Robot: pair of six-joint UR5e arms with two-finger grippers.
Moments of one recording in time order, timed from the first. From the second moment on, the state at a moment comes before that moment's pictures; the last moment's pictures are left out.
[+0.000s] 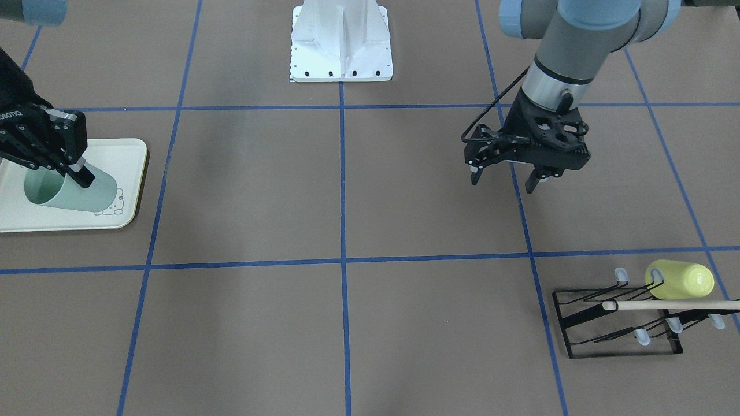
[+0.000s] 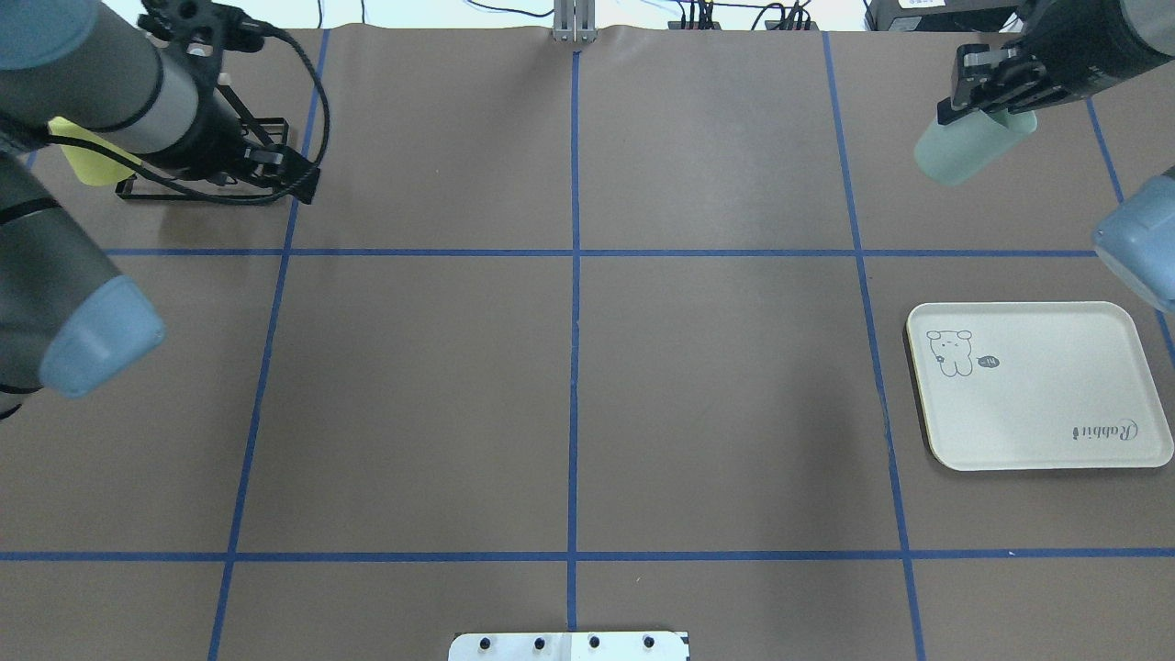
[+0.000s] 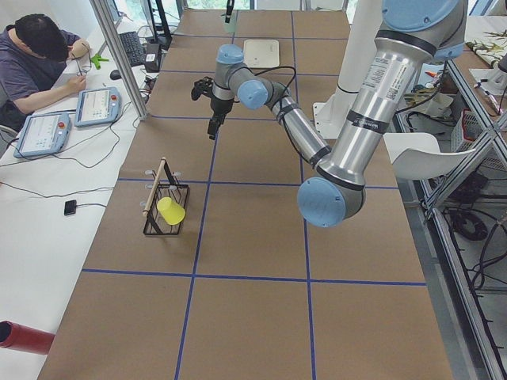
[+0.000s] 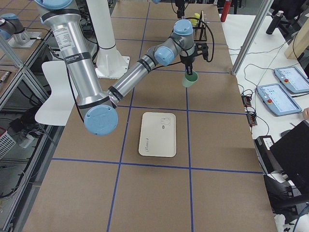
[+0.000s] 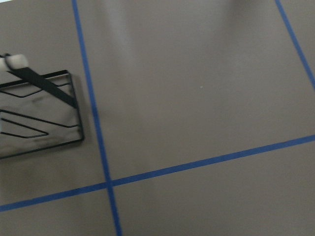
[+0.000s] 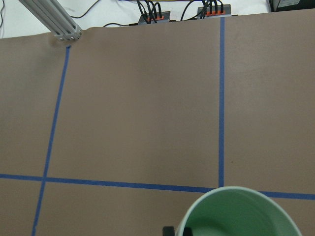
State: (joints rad) left arm -0.99 -1.89 -2.03 -1.47 -1.99 -0.57; right arm 1.13 -1.27 2.01 -1.54 2.22 0.76
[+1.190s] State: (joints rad) left arm -1.54 -1.52 -1.83 -1.47 -2.41 -0.12; right arm 0.96 -1.68 2.10 -1.27 1.98 0.72
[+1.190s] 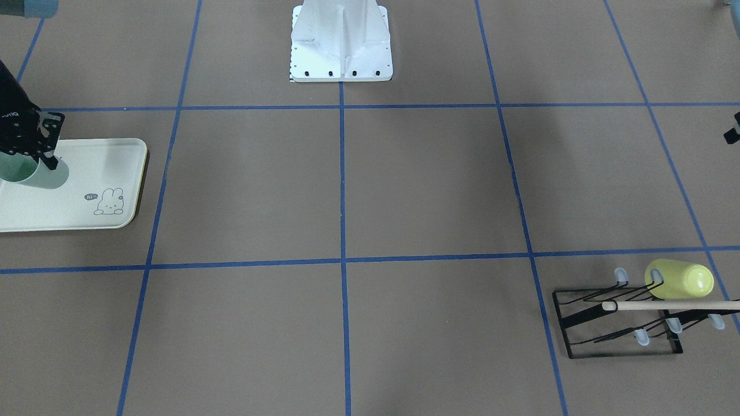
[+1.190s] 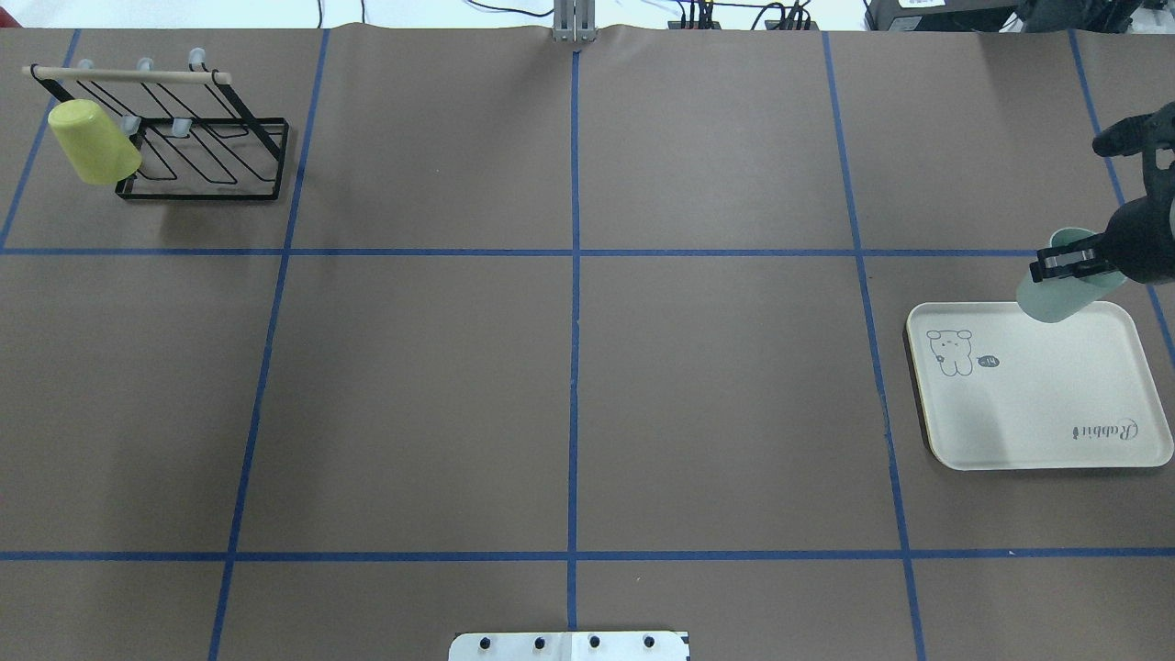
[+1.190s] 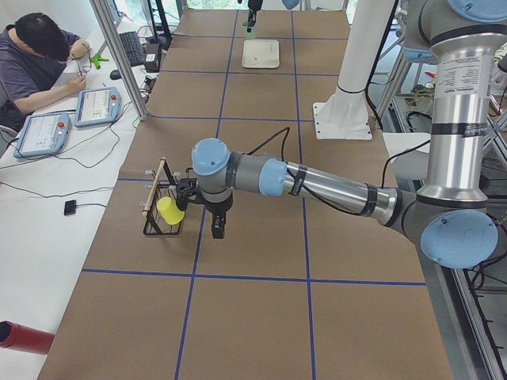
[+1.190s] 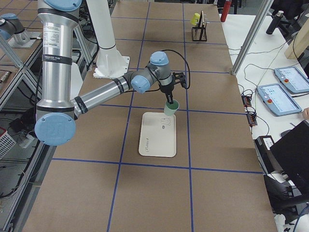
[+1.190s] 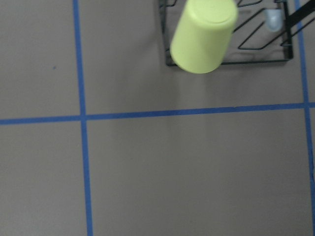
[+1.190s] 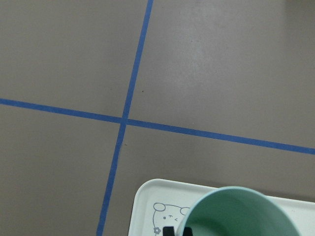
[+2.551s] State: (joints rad) left arm -1.63 -1.46 -1.84 -1.48 -2.28 0.02; right arm 0.66 -1.88 1.93 -0.80 1.57 0.99
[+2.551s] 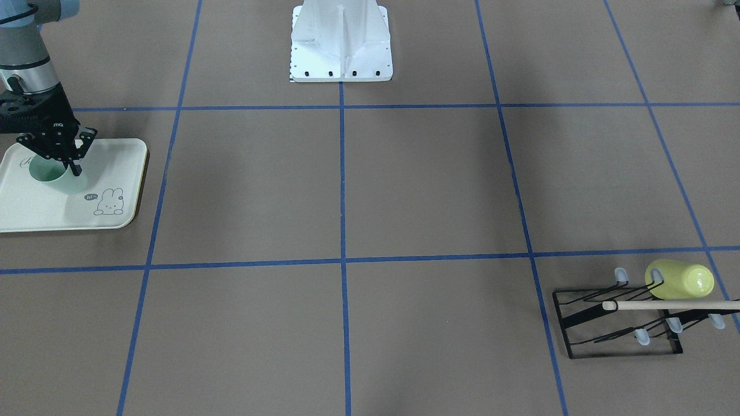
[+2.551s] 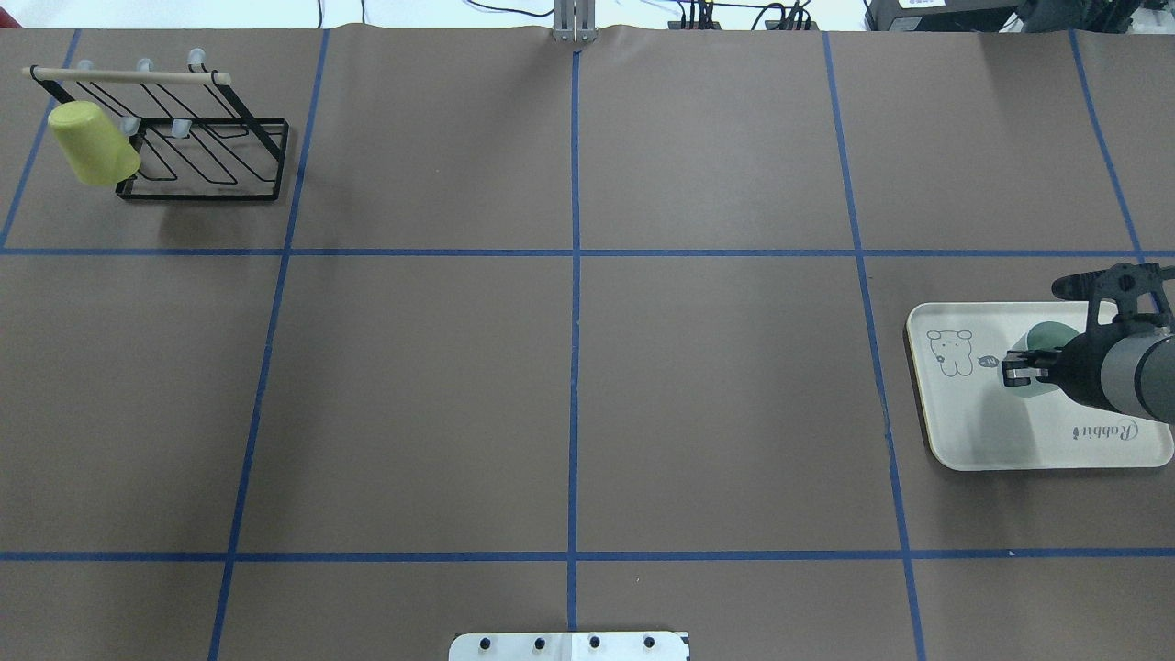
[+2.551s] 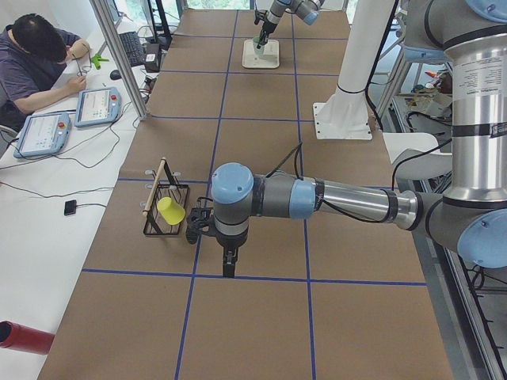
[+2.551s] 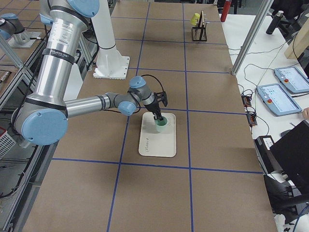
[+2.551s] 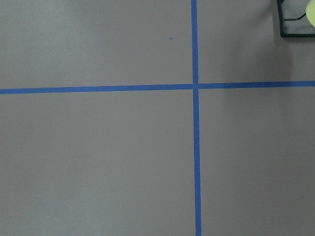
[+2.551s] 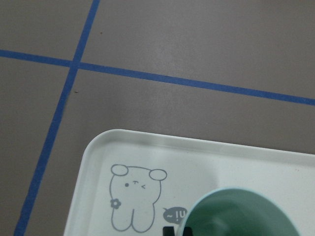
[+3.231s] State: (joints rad) left arm -1.63 -1.46 -1.84 -1.48 -2.29 0.02; right arm 0.83 -1.87 1.92 -0.74 1.78 0.92
